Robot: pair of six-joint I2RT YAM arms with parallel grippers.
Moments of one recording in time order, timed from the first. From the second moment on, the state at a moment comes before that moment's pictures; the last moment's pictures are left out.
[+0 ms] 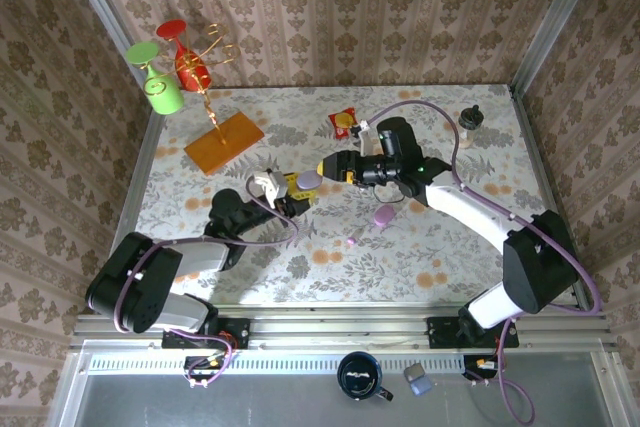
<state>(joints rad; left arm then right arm) -0.53 1.39 0.34 1.16 0.65 -0.08 0.50 1.51 1.07 -0.06 -0.67 0.76</state>
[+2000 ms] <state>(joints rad) -0.52 0.79 0.16 0.57 0.28 0.01 0.54 2.12 1.27 0.20 -0.56 0.89</state>
